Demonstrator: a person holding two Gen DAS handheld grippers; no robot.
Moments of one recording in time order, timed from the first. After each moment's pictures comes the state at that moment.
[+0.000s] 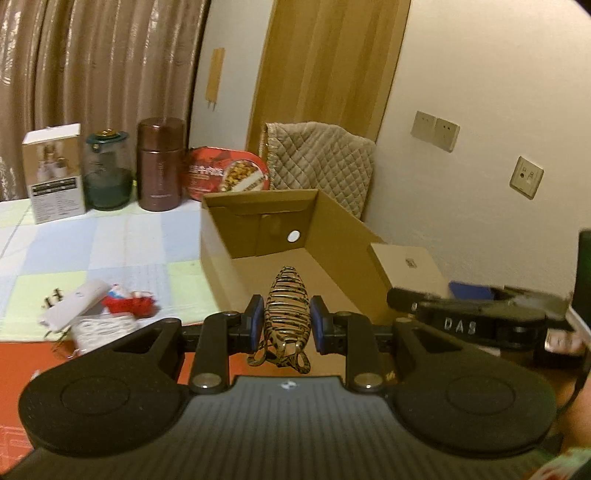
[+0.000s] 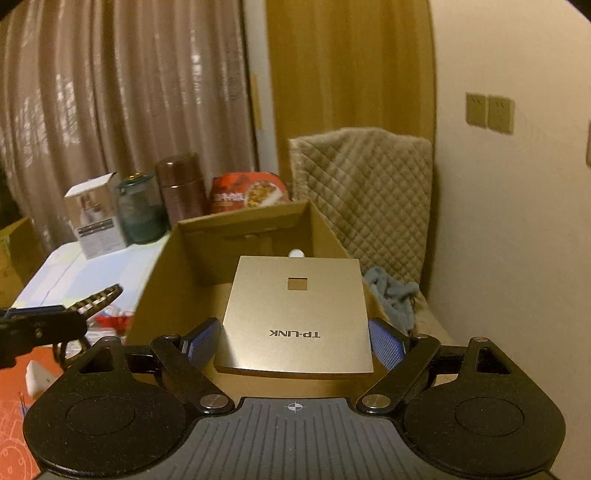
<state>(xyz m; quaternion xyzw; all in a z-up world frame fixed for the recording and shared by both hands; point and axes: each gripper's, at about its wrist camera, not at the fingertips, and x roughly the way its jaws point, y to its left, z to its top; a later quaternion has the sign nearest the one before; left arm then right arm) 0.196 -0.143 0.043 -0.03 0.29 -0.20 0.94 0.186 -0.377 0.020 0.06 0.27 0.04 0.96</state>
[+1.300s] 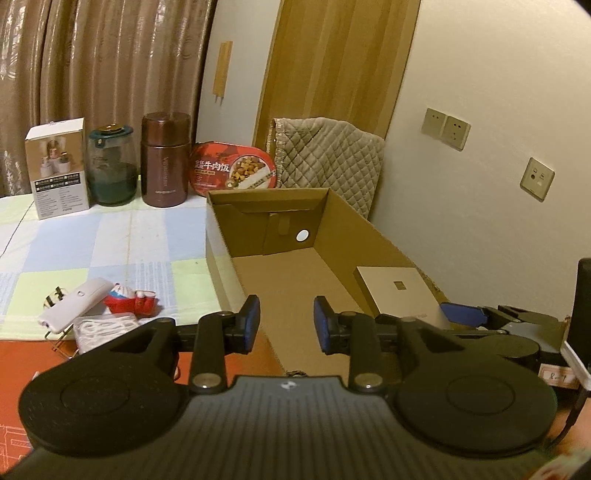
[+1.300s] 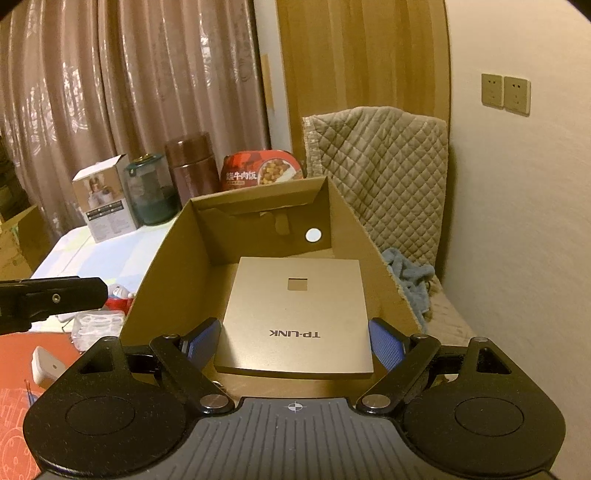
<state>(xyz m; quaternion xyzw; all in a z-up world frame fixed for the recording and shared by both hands) 0.203 -0.139 0.042 -0.04 0.29 -0.18 0.94 0.199 -0.366 0.006 0.06 0.30 0.06 0.95</state>
